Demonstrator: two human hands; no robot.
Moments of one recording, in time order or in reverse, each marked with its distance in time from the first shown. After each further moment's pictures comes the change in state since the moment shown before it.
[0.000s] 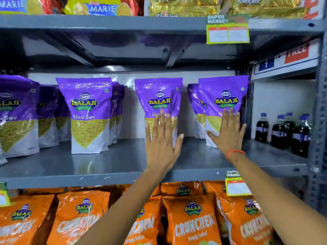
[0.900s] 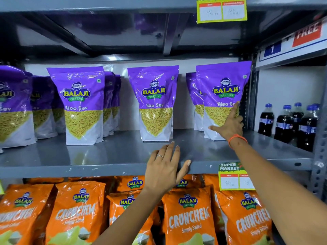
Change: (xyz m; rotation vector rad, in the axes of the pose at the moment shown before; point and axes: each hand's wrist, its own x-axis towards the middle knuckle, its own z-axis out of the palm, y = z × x) left_hand -0.066 0.017 0.036 0.189 0.007 0.239; right_hand 0.031 0.032 0.020 0.287 -0.193 0.270
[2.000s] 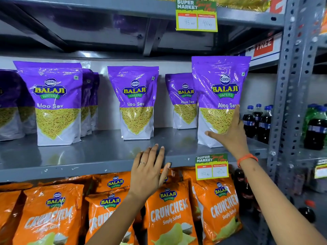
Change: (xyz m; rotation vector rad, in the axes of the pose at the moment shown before) left_hand -0.021 0.011 -0.001 -0.033 0.034 0.000; right_hand -0.069 0.037 -0.083 0.067 0.133 -0.134
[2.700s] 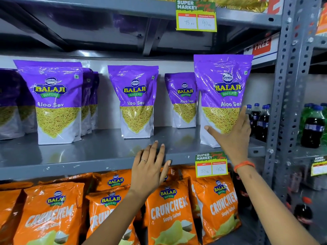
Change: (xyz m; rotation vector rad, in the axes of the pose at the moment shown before) left_hand 0.002 0.000 -0.006 -0.010 -0.095 -0.021; right_hand -0.028 -0.016 -0.006 -0.019 0.204 0.000
